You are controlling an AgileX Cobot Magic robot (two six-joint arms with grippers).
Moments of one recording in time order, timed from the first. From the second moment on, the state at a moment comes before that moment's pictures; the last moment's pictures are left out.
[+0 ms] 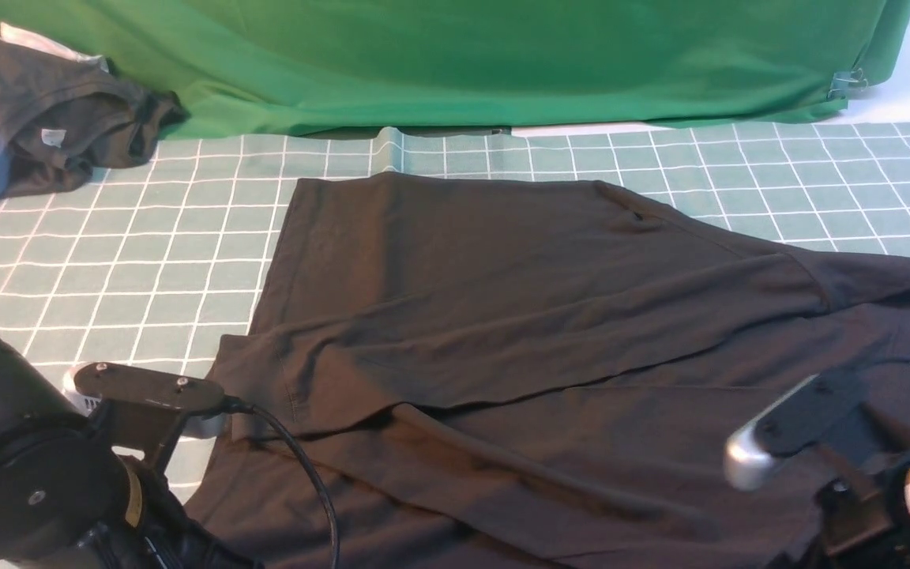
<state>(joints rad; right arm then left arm) 0.58 1.27 -0.58 0.24 0.71 -0.22 -0.53 1.21 -0.61 0.13 0.95 -0.45</state>
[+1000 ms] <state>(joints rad) 0.60 1.40 -0.61 0.10 0.61 -0.19 -0.53 1.21 -0.76 0.15 0.97 -0.53</state>
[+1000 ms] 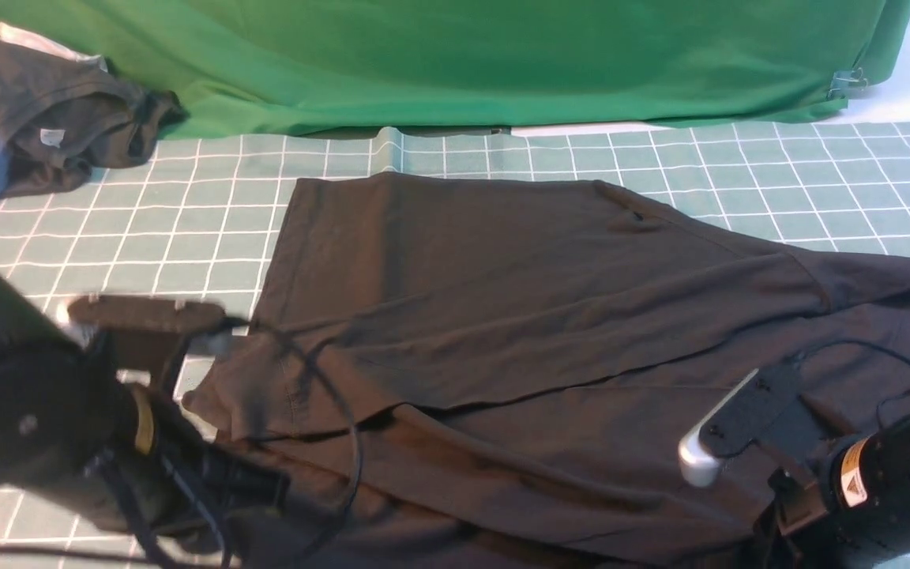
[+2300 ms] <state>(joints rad) 0.23 1.97 -1.65 0.10 0.88 -0.32 -0.06 1.99 -1.78 -0.16 0.94 -0.31</state>
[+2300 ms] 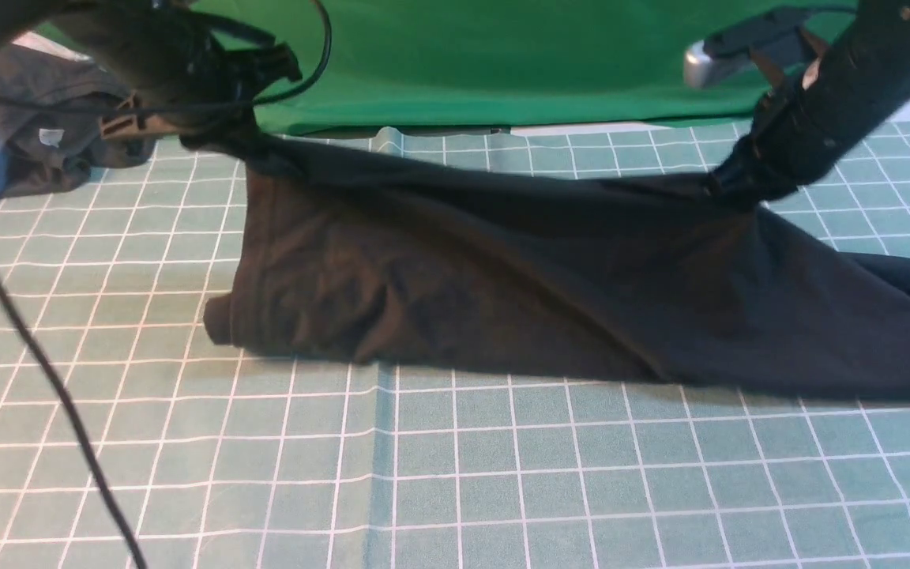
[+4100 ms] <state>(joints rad) 0.22 2.18 -2.04 0.24 1.09 -0.35 -0.24 2.38 -1.95 -0.30 0.76 -0.02</state>
